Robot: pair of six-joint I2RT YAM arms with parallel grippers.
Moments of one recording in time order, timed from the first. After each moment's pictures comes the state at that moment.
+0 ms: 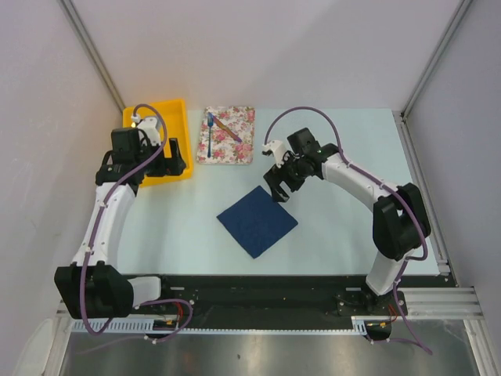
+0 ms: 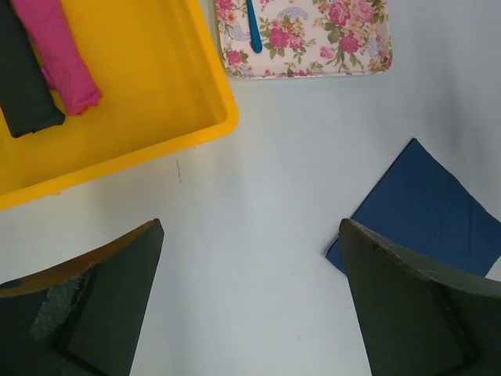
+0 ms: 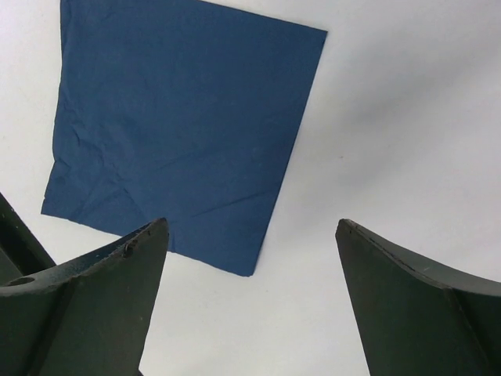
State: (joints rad) left arm 0.04 1.23 1.16 -0.59 0.24 -0.02; right arm 0.54 1.76 1.41 -0.65 -0.38 -0.31
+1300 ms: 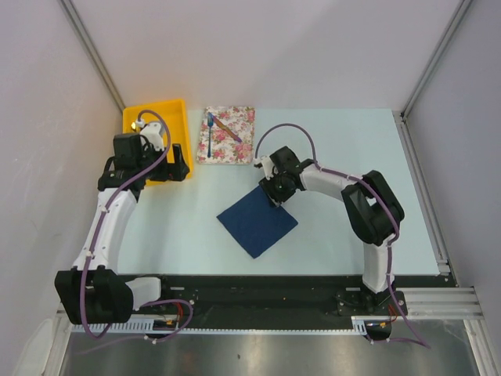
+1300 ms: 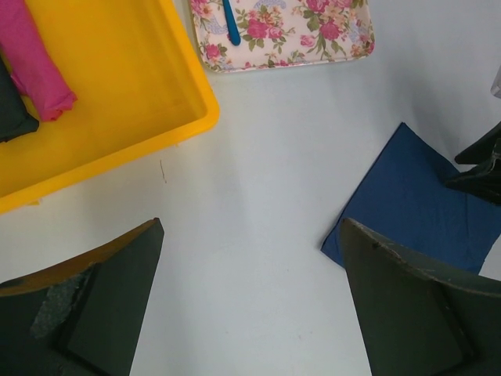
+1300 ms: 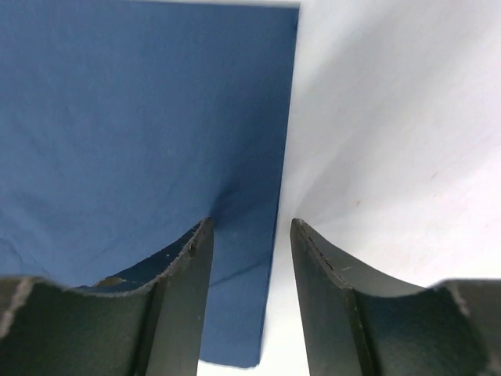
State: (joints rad) left arm 0.03 1.20 1.09 -0.55 0.30 0.01; right arm 0.62 1.97 1.33 -0.44 -0.19 -0.11
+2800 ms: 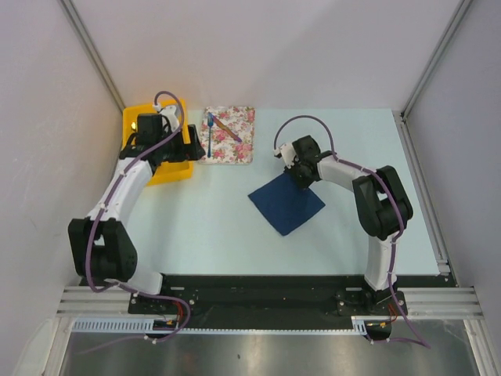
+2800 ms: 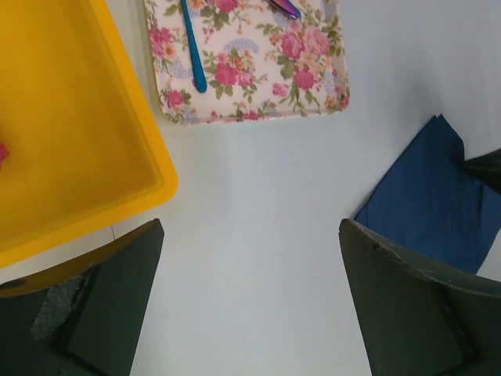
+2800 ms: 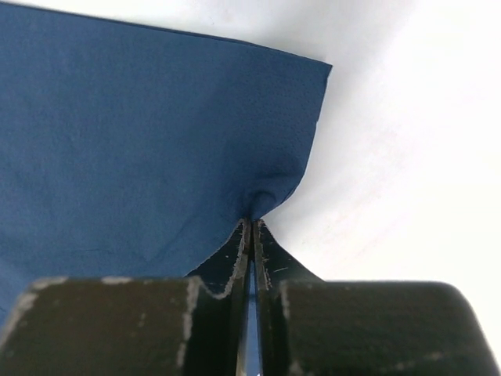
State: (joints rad) left arm -0.06 1.46 1.24 -0.46 0.28 -0.14; right arm 0.44 1.97 1.34 -0.41 -0.03 -0.36
